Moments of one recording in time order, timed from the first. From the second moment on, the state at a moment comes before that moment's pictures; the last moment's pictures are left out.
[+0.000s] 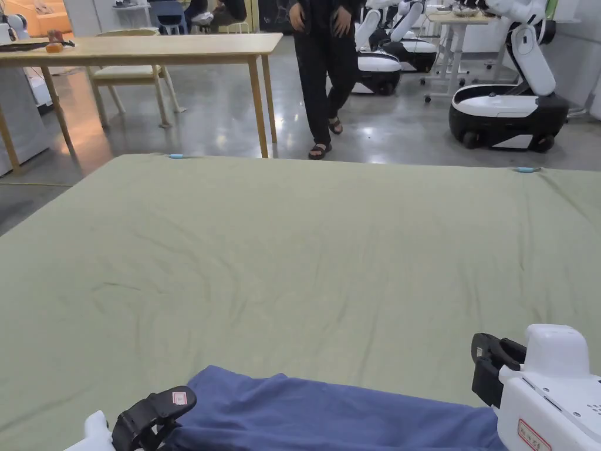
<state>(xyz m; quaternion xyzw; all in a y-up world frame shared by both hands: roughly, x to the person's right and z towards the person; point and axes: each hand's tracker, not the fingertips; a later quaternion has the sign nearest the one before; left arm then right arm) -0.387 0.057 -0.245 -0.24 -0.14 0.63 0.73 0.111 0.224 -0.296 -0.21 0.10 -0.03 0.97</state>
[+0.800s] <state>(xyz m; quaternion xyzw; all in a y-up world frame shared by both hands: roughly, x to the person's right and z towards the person) -0.312 0.185 -0.273 -0.19 -0.05 0.19 0.96 0.119 0.221 -0.291 -0.22 0.10 -0.02 0.97</state>
